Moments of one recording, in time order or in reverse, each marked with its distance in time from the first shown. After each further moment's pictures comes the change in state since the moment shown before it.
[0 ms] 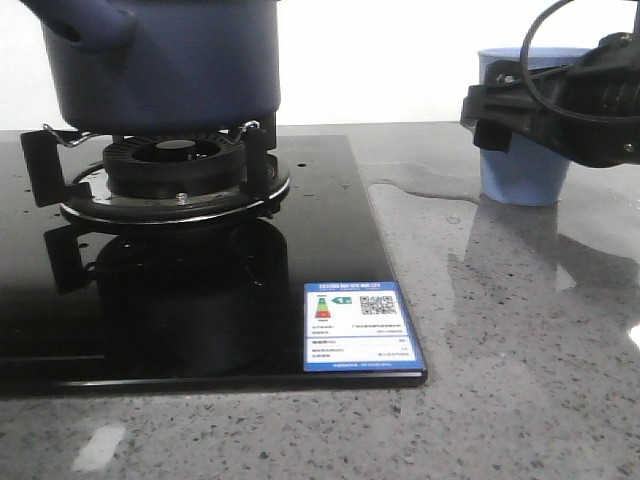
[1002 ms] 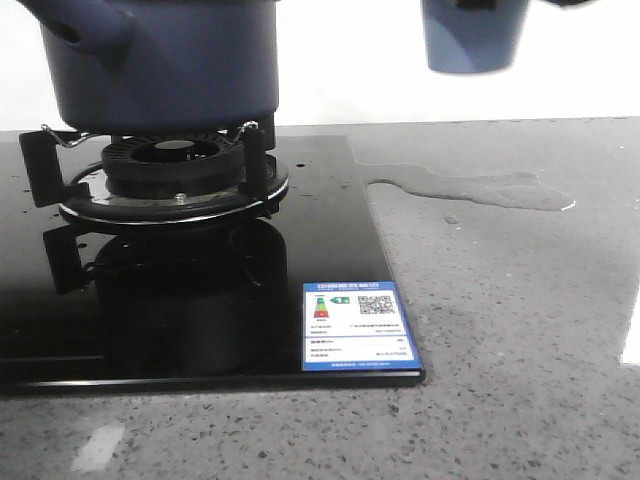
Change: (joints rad) left arm 0.000 -0.191 0.000 0.188 -0.106 -0.176; right arm 0.022 -0.256 -0.202 -0.377 0.404 -0.033
